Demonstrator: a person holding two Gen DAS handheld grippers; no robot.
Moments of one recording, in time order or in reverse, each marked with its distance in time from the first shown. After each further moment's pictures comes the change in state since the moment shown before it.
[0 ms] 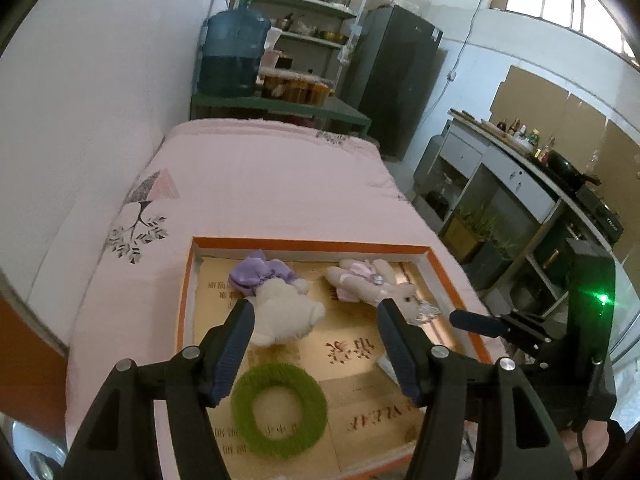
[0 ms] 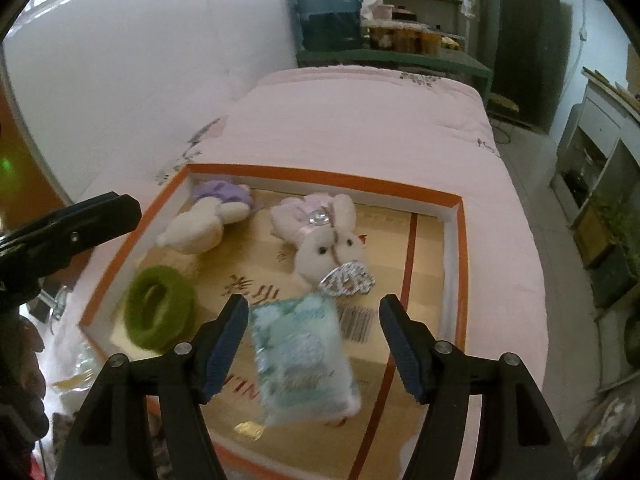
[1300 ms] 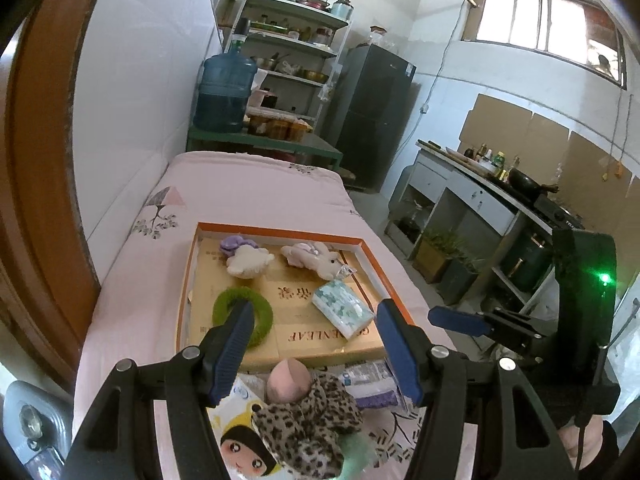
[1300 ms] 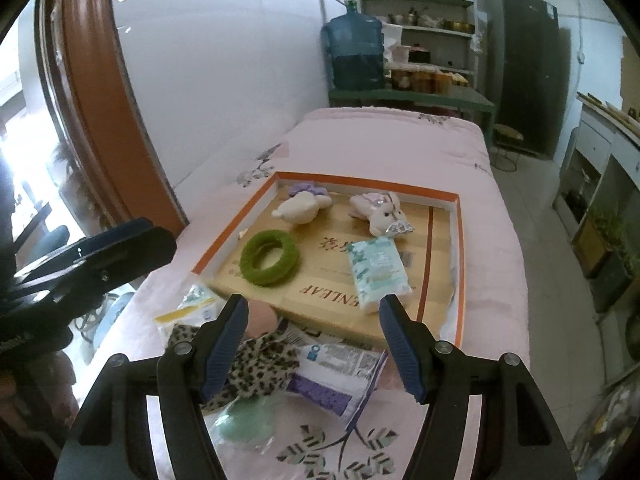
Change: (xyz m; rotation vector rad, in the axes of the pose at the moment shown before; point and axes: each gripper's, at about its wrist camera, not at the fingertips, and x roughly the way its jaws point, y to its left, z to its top) left arm -0.136 -0.045 -0.077 0.005 -0.145 -0.058; right arm -0.134 0.068 -0.071 -0.028 -0.132 0.046
